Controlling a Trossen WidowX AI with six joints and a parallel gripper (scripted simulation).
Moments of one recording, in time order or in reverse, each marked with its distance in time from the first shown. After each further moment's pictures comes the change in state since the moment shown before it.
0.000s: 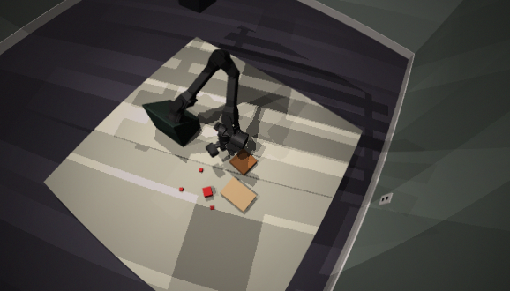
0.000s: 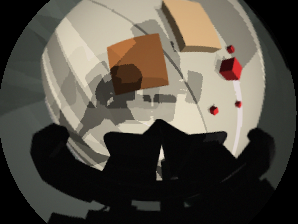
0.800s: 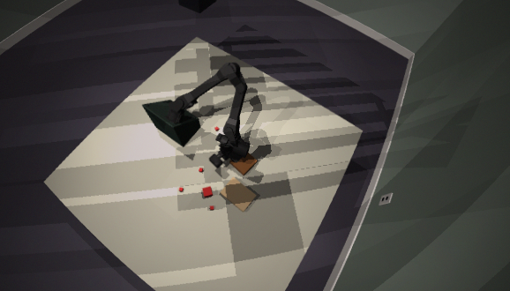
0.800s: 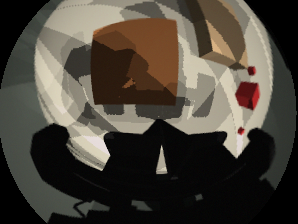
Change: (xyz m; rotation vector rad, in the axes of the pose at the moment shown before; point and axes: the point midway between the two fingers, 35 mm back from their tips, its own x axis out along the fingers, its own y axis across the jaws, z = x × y) arm 0.048 -0.008 0.024 -0.195 0.018 0.002
